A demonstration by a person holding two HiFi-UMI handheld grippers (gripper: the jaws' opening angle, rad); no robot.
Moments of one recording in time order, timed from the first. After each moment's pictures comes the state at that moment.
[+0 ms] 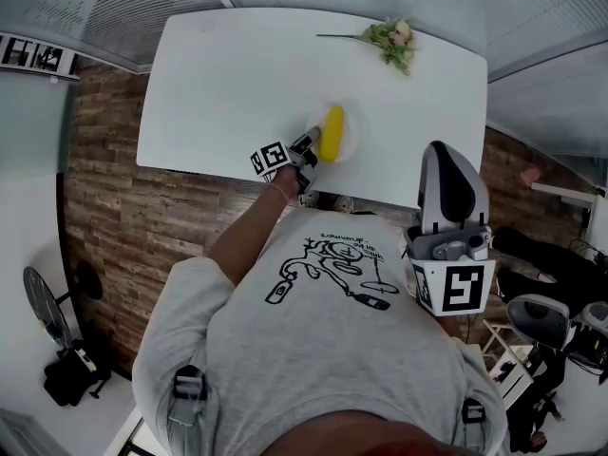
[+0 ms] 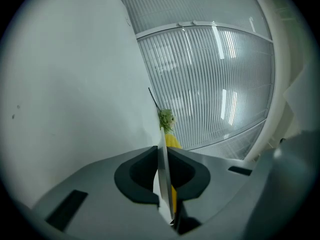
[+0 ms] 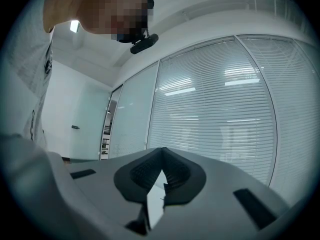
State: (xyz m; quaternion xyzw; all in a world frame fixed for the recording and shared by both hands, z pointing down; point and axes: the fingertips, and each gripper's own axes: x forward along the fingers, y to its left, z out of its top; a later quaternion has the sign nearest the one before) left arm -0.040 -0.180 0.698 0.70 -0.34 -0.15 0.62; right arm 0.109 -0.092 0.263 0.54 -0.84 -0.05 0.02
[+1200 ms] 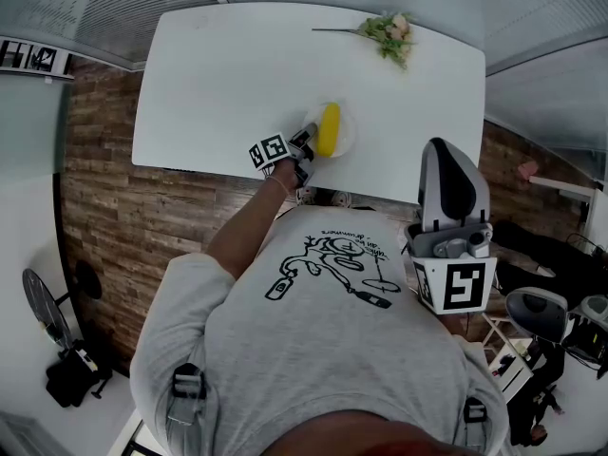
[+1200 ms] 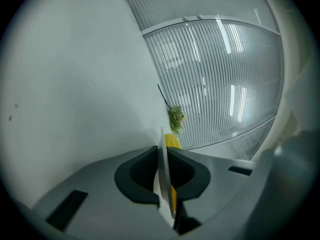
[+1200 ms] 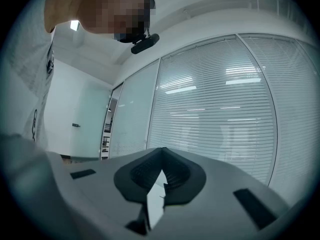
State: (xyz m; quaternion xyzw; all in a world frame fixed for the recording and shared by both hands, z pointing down) left arm -0.040 -0.182 0.727 0.68 -0.36 -0.11 0.63; right arm 0.110 -0.093 0.267 0.54 -0.84 -0.05 0.04
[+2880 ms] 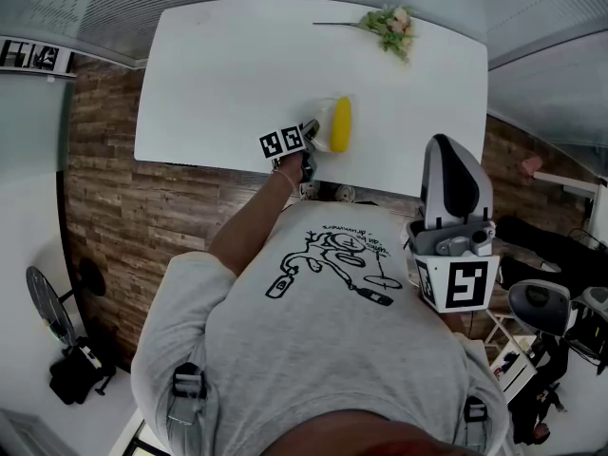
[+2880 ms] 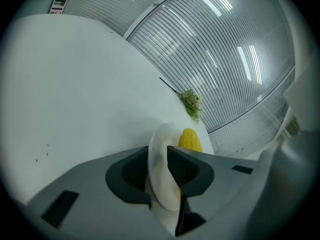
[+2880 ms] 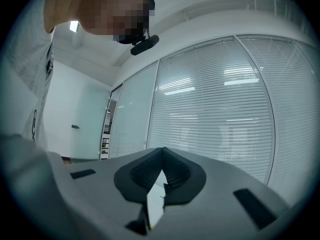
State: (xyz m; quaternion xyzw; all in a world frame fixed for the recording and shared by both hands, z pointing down) left arm -0.048 -0.171 0.741 0.70 -0.45 0.08 0.55; right arm 0.112 -0.081 0.265 0.54 -0.84 -0.05 0.03
